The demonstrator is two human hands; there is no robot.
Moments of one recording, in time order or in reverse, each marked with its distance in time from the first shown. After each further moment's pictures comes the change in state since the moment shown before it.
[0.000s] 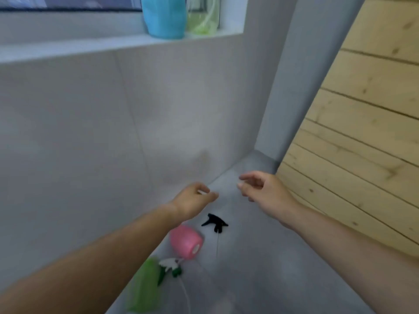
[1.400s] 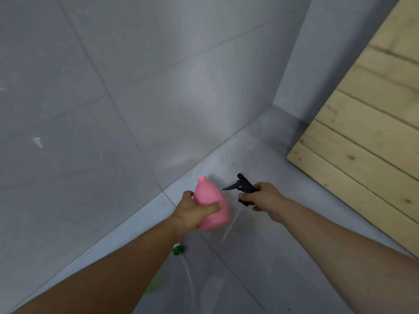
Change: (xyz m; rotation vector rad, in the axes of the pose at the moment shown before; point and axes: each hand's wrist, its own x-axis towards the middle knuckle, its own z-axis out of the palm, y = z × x) left_hand 0.082 -0.148 0.077 -0.314 0.012 -0.323; right_hand 0.086 0.205 0.091 0.108 -0.178 0.528
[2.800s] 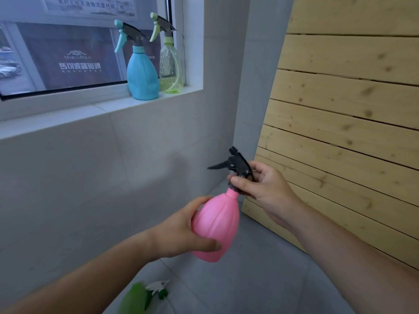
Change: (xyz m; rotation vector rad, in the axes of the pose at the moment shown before) left_hand -0.282 0.144 -0.020 0.376 -0.351 0.777; right_hand -0.338 -0.164 -0.106 0.400 0.140 -0.775
